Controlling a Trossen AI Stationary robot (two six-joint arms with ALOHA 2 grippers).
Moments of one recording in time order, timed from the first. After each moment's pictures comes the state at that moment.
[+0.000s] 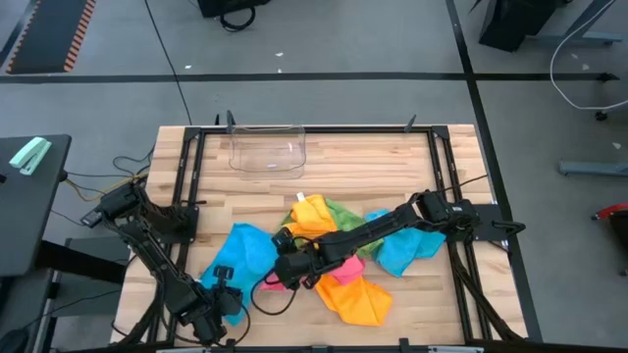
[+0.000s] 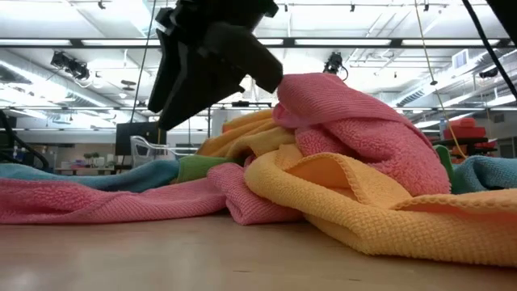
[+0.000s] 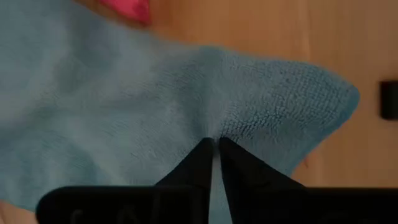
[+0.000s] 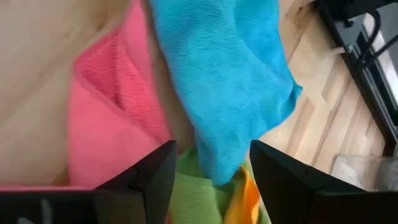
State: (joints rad) left arm -1.01 1.69 1.07 -0.82 -0.24 -0.79; right arm 0.33 2.29 1.96 -0.65 0.37 -0.52
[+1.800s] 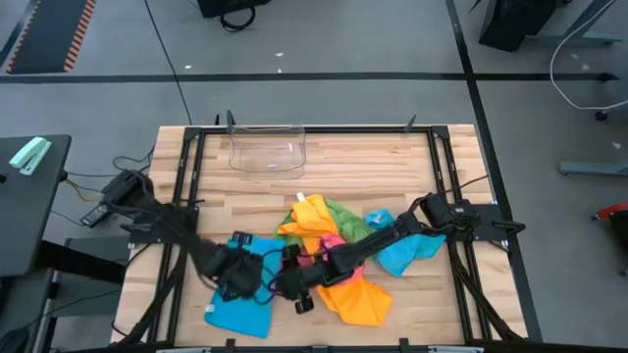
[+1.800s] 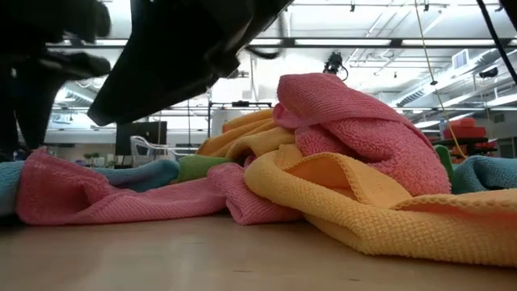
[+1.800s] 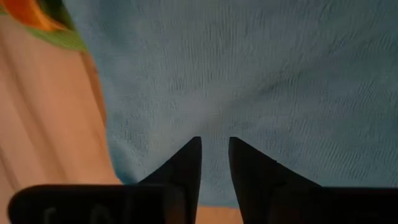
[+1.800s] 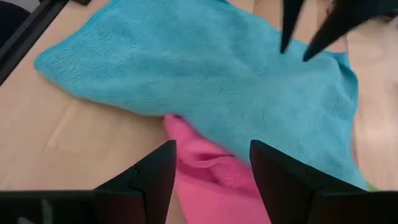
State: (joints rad) left arm -0.63 1.61 1.03 -0.94 -0.23 -0.40; right arm 0.40 2.27 1.76 -0.29 0.25 -0.02
